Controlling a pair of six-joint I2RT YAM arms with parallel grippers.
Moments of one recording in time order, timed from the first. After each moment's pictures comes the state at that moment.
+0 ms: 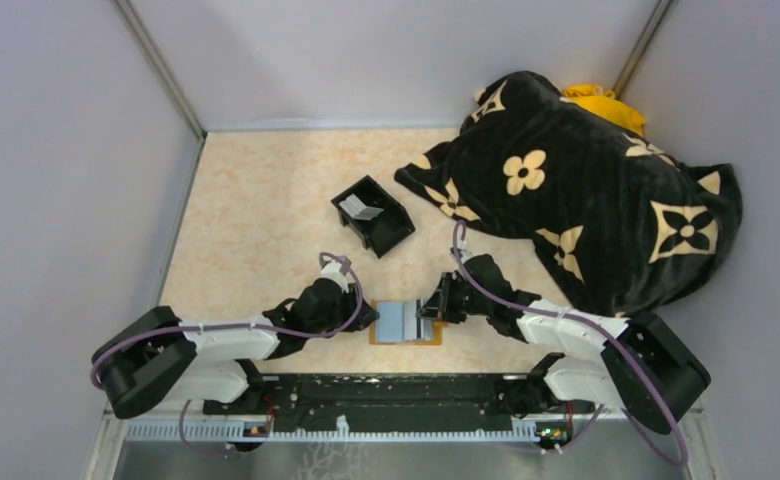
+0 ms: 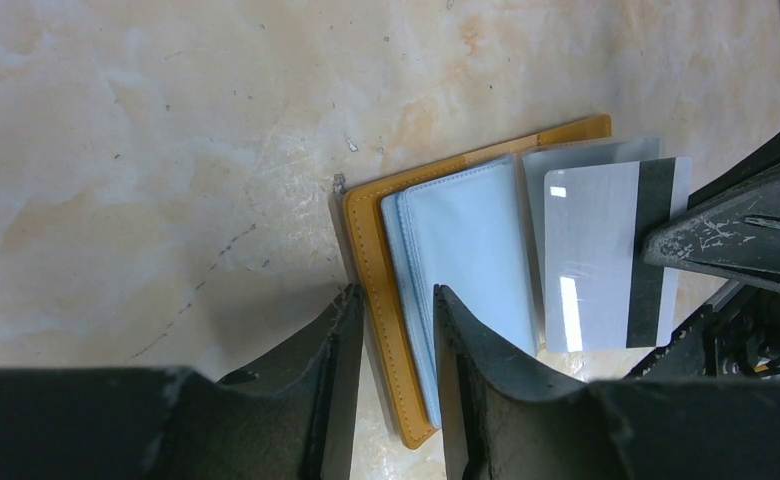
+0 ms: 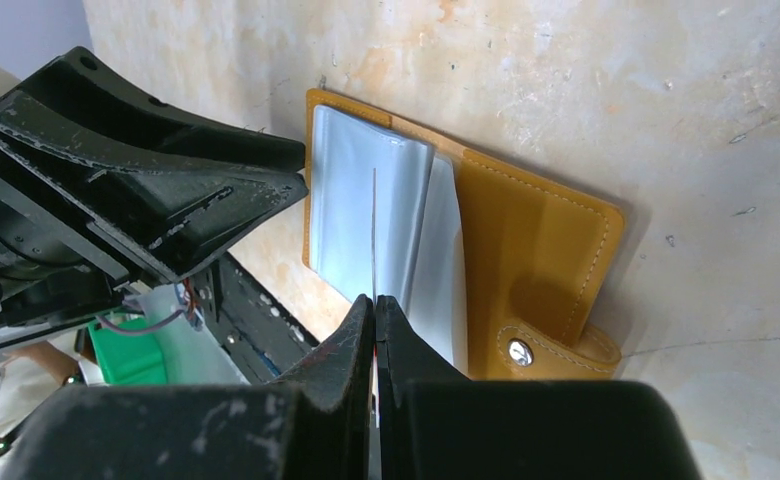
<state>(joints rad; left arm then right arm) -0.91 1.25 0.27 0.38 -0.09 -0.82 0.70 1.16 0.35 0.14 -0.33 0.89</state>
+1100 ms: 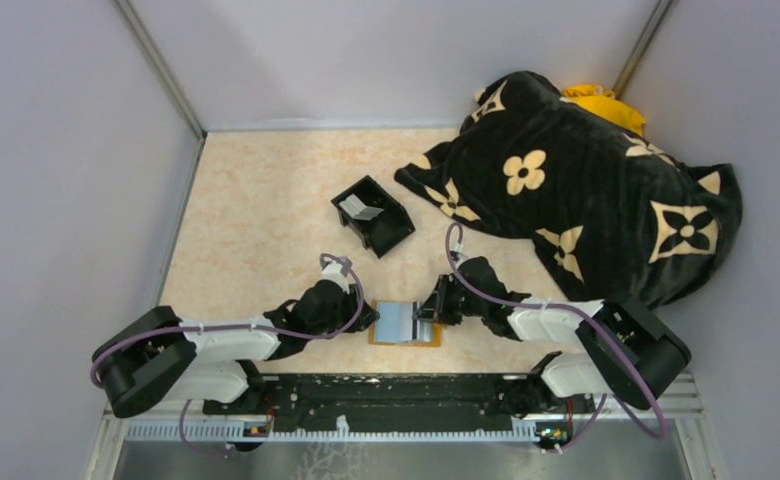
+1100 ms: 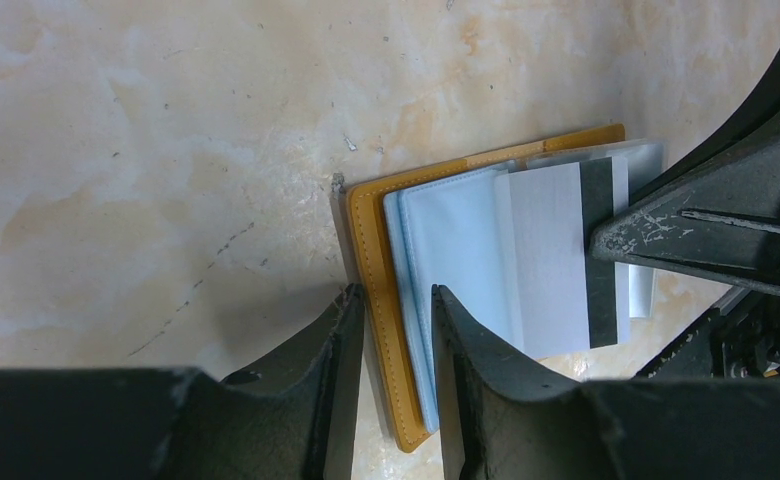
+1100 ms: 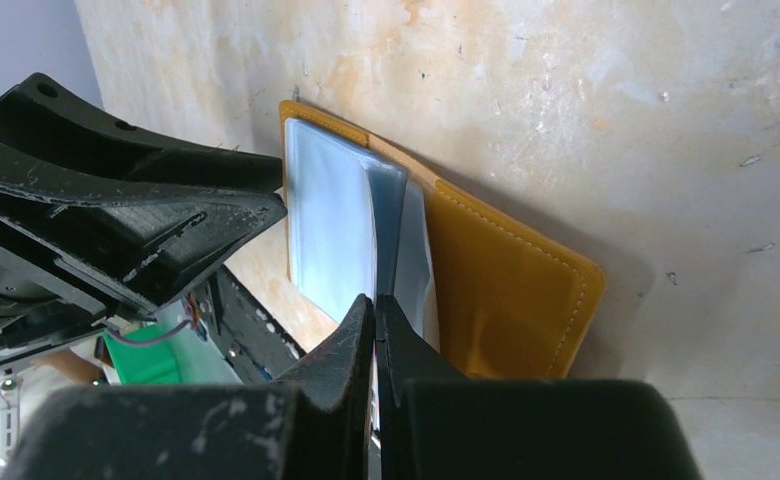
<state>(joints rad) -0.94 1.25 0.27 0.38 -0.12 -0.82 0.70 1.30 0.32 0.31 -0.34 0.95</state>
